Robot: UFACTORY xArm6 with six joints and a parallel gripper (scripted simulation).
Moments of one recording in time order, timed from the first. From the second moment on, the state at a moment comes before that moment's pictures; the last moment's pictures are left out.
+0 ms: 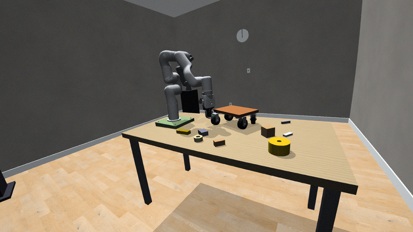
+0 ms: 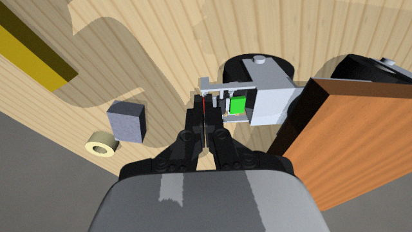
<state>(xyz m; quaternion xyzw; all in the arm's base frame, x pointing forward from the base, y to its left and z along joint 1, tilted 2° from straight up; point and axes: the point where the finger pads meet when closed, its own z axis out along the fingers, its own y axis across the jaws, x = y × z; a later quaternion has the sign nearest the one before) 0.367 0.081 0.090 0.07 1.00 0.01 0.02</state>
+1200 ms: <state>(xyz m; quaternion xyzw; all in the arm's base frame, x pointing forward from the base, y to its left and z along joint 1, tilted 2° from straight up) 0.371 0.082 0.085 0.07 1.00 0.01 0.02</state>
